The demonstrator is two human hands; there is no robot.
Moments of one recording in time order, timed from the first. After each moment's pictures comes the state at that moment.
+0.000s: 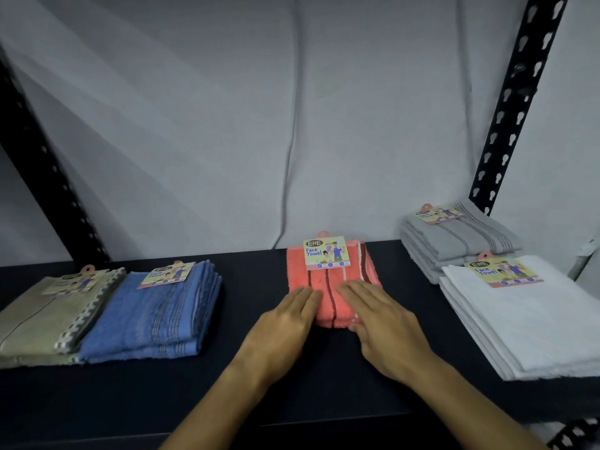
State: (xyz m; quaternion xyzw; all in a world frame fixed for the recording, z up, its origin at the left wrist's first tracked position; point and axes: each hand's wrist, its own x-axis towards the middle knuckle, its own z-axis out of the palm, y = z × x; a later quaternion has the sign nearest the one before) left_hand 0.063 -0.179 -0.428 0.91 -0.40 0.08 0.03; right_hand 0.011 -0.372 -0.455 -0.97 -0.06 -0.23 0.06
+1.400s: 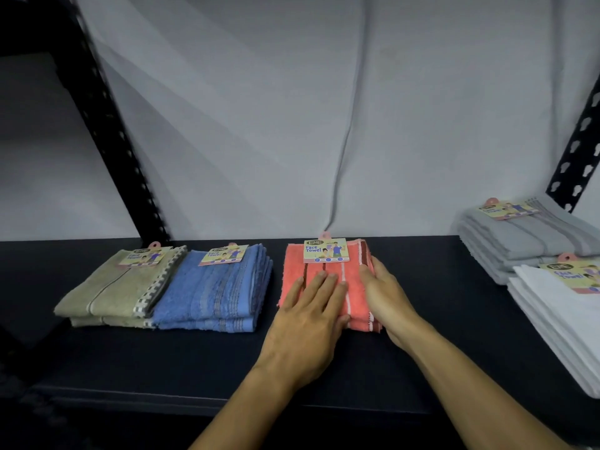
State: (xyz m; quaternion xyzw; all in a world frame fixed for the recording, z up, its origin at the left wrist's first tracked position) left_hand 0.067 -0.140 -0.463 0.88 -0.35 0.31 0.00; right_hand 0.079 -0.304 -0.445 -0.74 0.15 -0.04 0.66
